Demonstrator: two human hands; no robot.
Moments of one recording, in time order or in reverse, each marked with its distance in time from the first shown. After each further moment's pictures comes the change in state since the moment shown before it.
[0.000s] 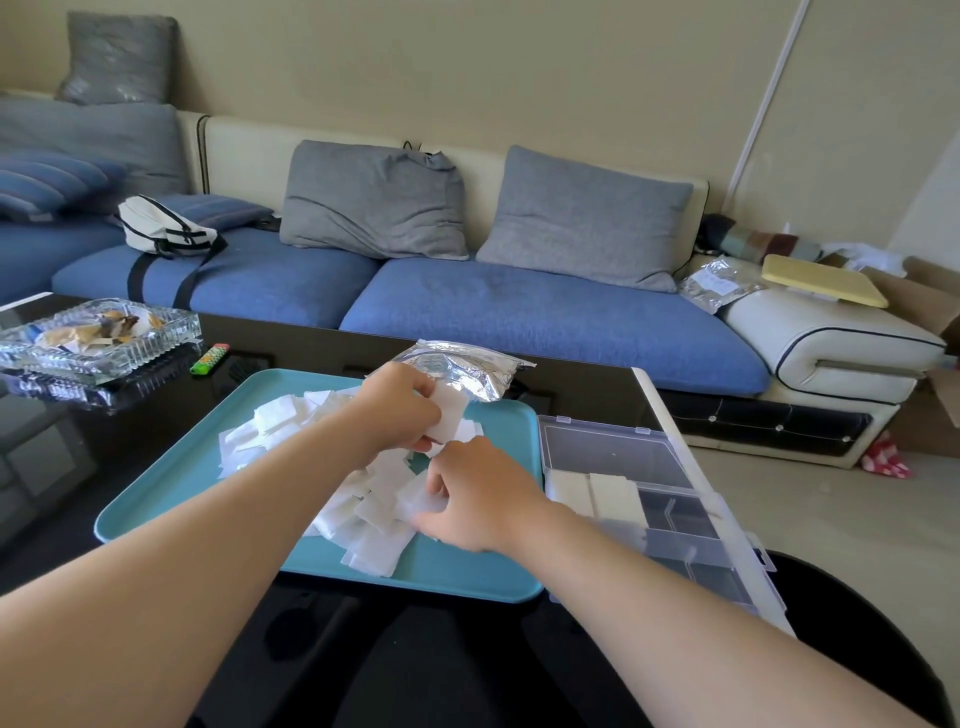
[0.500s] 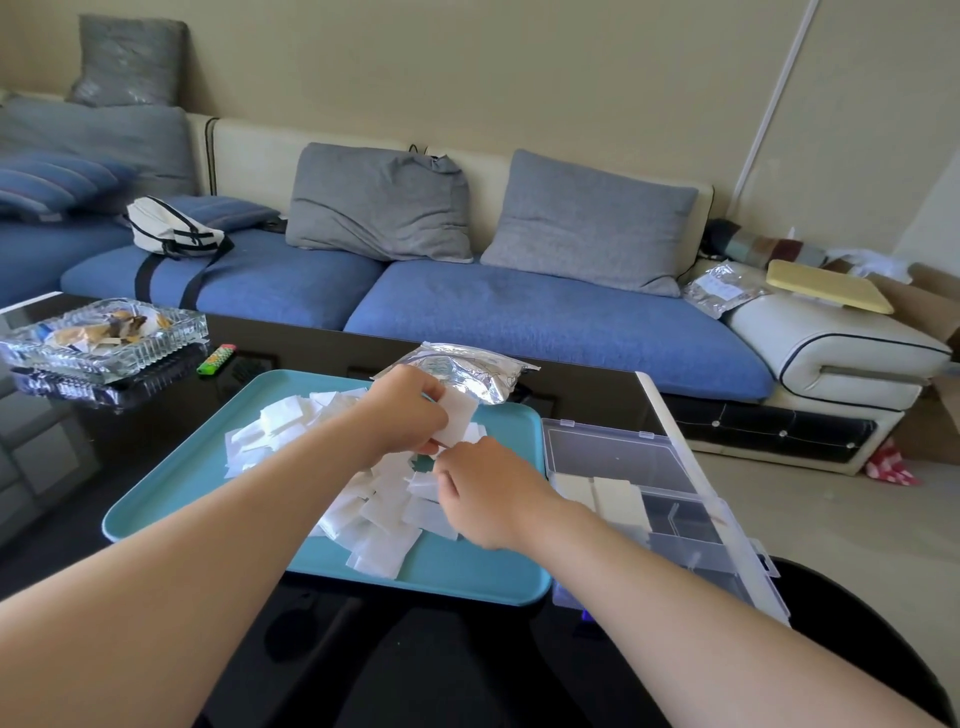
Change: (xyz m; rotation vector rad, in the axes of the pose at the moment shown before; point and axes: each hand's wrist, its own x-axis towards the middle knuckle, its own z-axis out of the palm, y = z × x) left_hand 0.002 -0.001 0.000 0.037 -0.039 0.024; right_hand -0.006 -0.002 -0.015 -0.070 -0.014 -0.023
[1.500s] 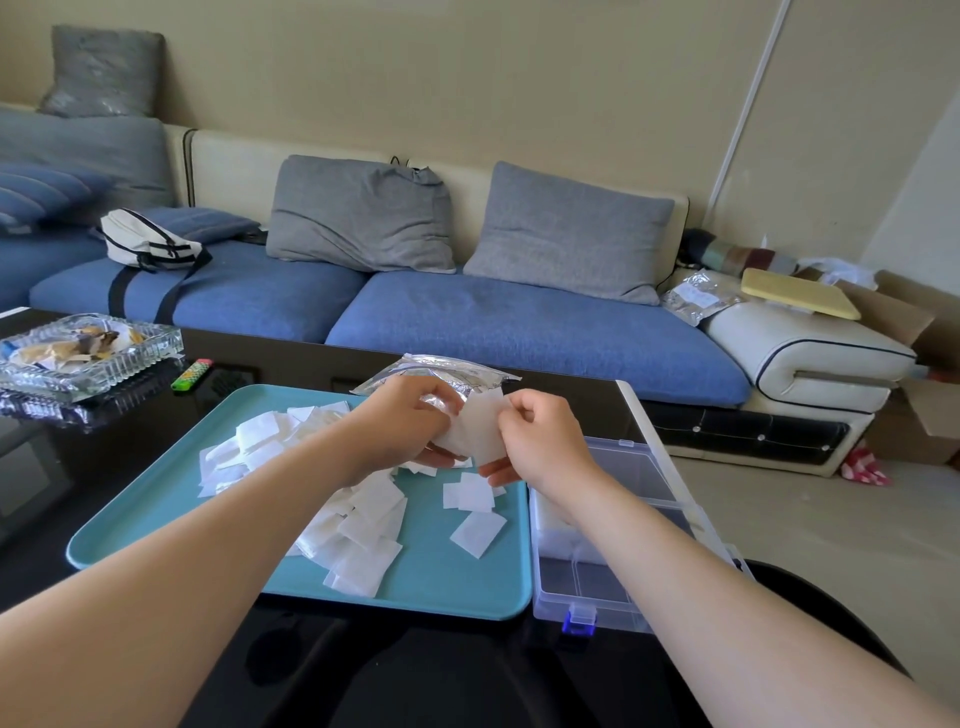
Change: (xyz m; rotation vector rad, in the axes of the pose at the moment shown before) left_hand -0.016 0.021 0.005 -0.141 -0.128 0.058; right_hand -0.010 0.036 -0.044 0.900 0.368 0.433
